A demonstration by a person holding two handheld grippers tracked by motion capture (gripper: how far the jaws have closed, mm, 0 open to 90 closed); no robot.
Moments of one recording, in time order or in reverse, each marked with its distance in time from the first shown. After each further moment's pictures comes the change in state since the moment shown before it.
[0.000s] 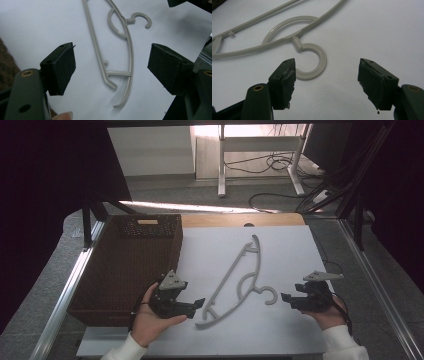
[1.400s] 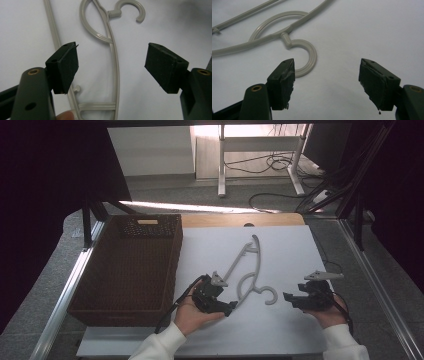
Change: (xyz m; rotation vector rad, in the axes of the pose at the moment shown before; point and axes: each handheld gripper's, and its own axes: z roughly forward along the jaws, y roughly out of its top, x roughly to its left) left arm -0.035 0.031 0.100 0.144 -0.064 0.071; right arm -0.009 -0.003 0.005 0.017 -0.035 0.008
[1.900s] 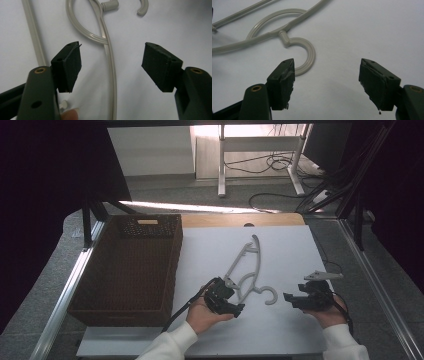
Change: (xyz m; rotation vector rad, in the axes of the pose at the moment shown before) left arm -0.009 0.007 0.036 0.064 0.007 0.030; right arm -0.001 -0.001 0.002 0.011 -0.006 -0.001
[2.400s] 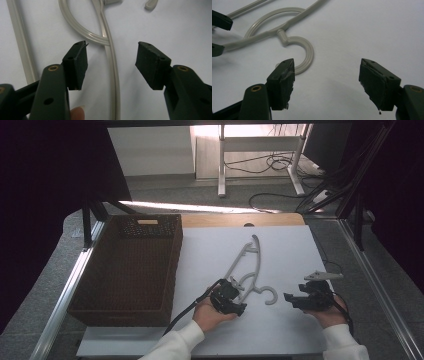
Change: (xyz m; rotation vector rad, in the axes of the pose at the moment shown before) left arm 0.000 0.003 0.026 0.043 0.009 -0.006; right arm -0.001 -0.001 0.001 0.004 -0.004 0.001
